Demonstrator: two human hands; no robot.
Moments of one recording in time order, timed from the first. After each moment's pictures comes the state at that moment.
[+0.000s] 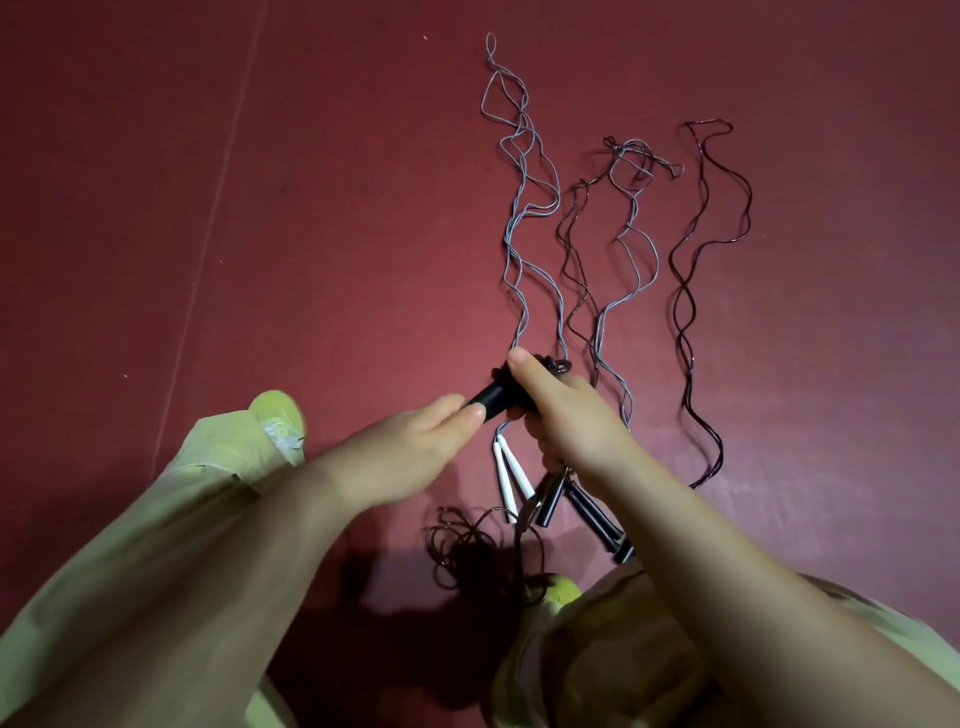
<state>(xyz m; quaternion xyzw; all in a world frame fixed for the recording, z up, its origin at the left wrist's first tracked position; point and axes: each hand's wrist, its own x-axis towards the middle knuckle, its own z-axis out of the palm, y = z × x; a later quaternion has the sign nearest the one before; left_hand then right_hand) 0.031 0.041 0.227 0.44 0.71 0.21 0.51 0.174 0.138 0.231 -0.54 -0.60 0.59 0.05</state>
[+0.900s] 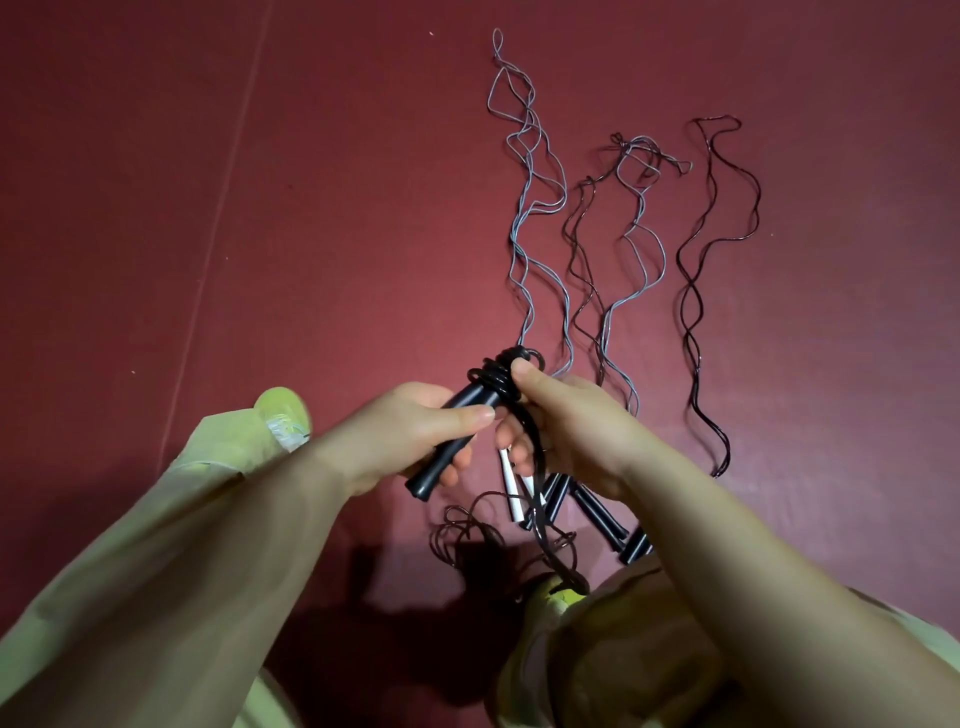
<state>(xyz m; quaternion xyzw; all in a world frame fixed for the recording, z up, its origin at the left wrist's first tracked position) 0.024 0.046 0.231 0.28 0.64 0.33 0.64 0.175 0.136 0.243 -0.44 -0.48 0.76 0.01</state>
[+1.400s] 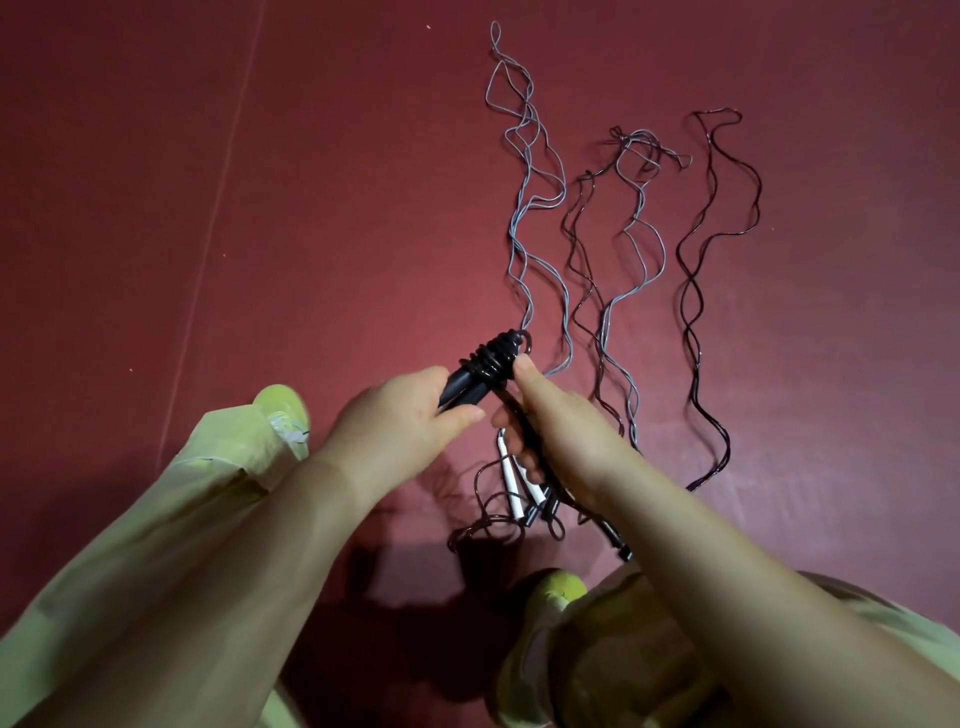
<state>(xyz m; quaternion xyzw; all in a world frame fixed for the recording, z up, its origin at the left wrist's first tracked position) 0.026 0.046 0.217 0.48 0.80 0.16 0.33 0.174 0.124 0.232 -0.52 -0.52 0.68 0.01</state>
